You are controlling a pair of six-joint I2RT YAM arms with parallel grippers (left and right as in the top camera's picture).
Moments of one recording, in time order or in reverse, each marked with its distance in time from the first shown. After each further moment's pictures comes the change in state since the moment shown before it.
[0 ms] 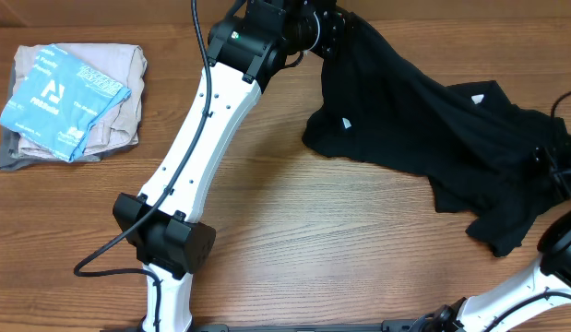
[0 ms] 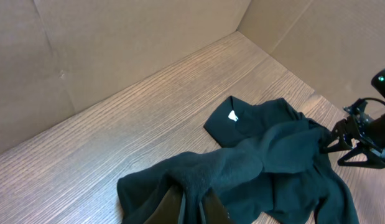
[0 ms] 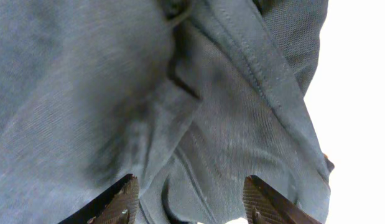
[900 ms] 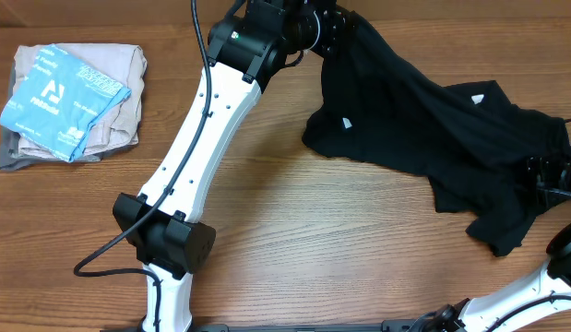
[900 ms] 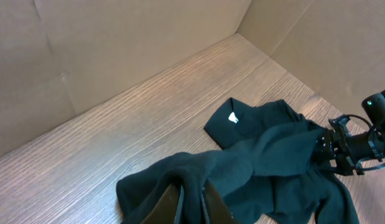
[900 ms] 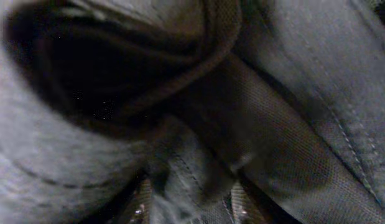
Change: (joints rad) left arm 0.000 0.000 0.000 0.008 0.000 0.000; right arm -0.074 0.004 -0.256 0.378 -0.317 -0.014
